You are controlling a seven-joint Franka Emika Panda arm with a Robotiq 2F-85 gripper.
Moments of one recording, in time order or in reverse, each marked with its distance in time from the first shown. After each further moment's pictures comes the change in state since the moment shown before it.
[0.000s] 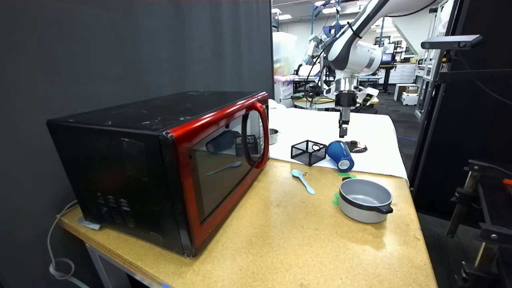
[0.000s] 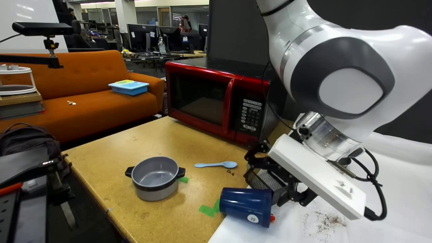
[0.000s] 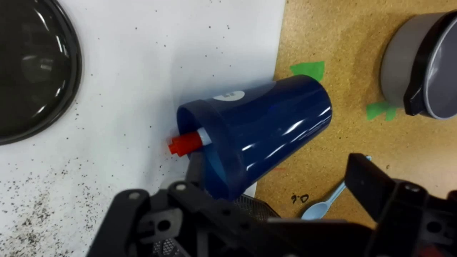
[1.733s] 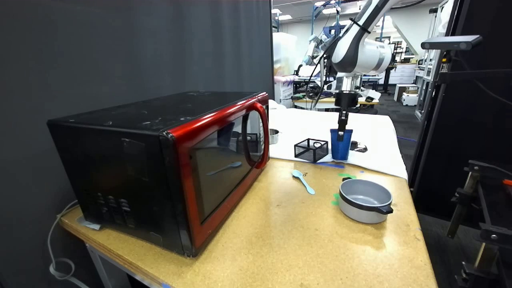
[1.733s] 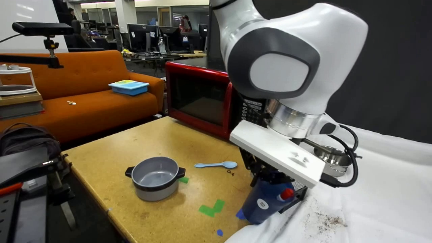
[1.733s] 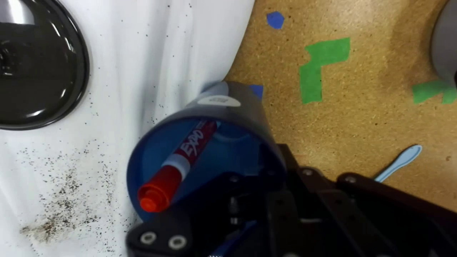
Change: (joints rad) arm 0.123 -0.161 -0.042 -0.294 -0.008 0.379 0.144
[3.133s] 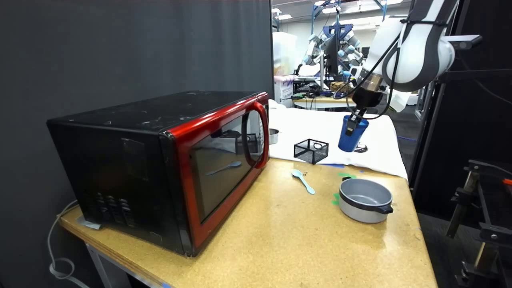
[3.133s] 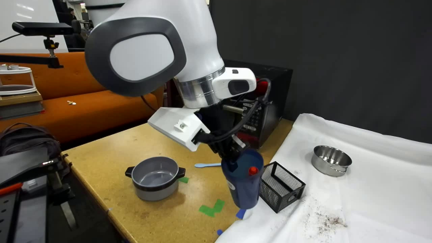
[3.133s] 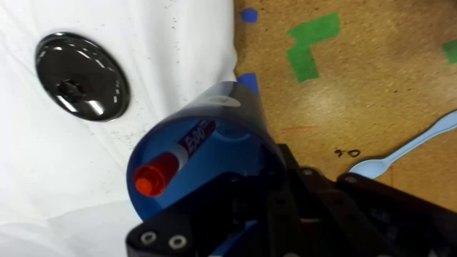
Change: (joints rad) arm 0.465 -0.242 -0.319 -0.575 -0.250 0.771 0.655
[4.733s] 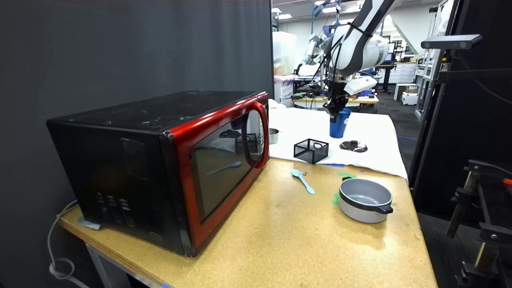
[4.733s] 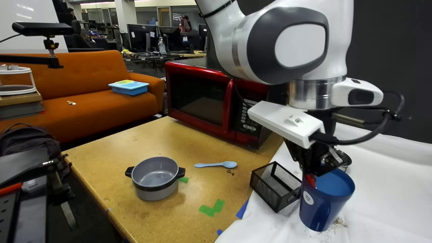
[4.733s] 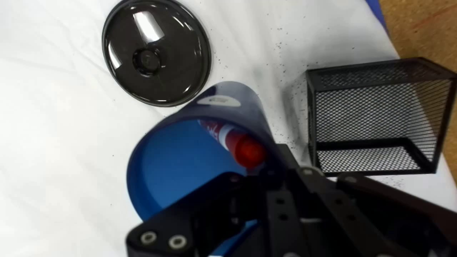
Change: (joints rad) arm -0.253 0.263 0.078 0.639 -0.002 -0.537 0.173
